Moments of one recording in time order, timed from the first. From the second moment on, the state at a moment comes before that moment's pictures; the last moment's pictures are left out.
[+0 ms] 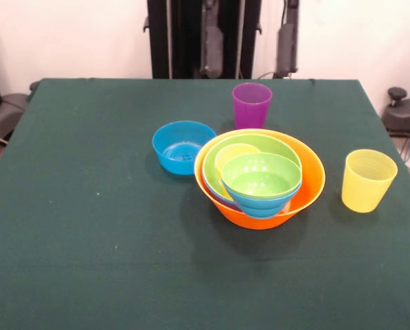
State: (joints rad) arm -0.37 -0.87 0.26 1.48 -0.21 0.28 1.92
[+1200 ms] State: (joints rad) arm -0.49 -0.87 0.20 1.55 -0.21 0.15 1.92
